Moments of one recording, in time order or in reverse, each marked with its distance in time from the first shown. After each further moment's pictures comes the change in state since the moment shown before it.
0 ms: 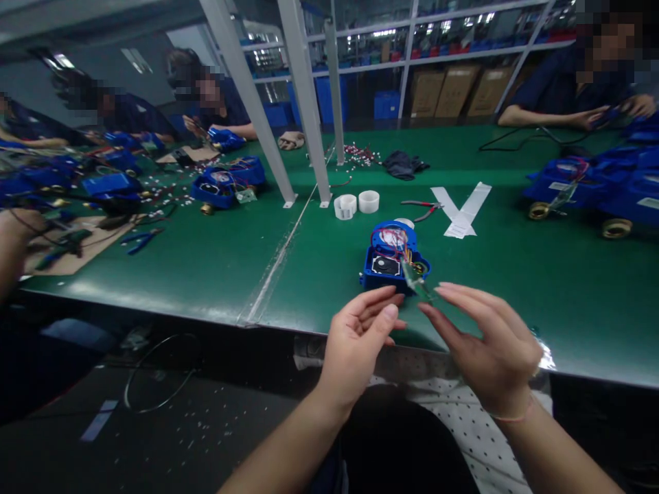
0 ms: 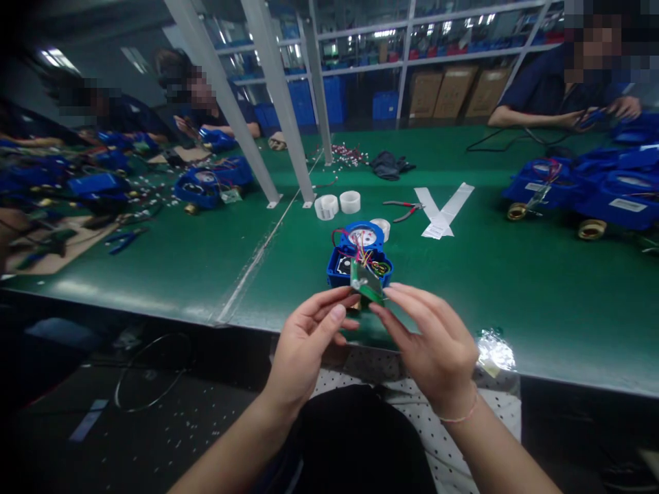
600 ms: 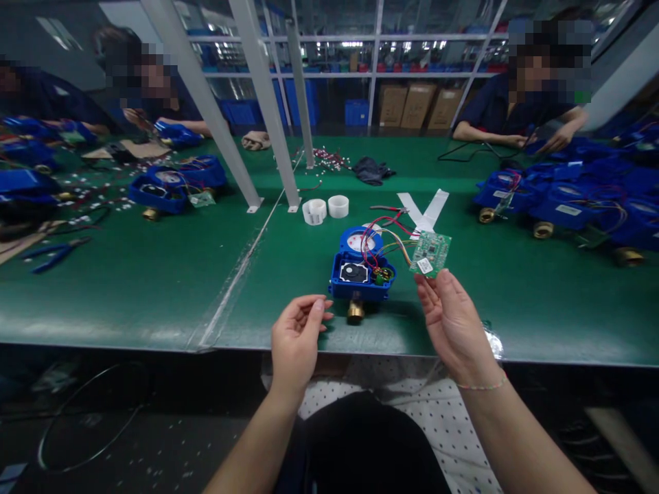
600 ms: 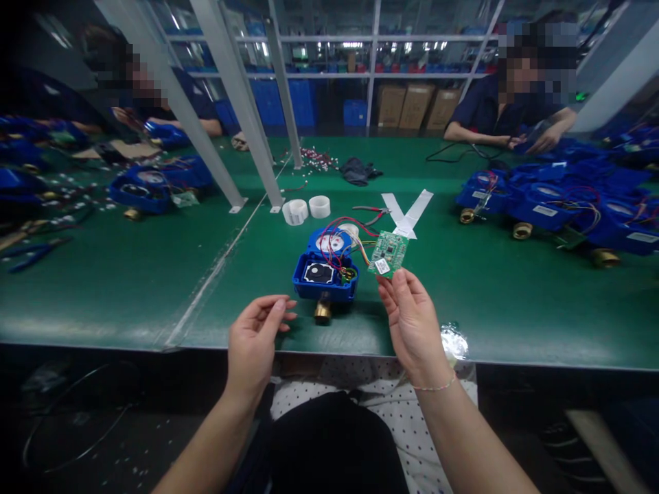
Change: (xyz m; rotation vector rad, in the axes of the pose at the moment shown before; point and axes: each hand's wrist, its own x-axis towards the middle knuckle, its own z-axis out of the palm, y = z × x) left_hand 0.030 -0.033 -0.047 0.303 0.273 0.197; right_hand 0.014 0.030 0.012 1.053 0.357 1.106
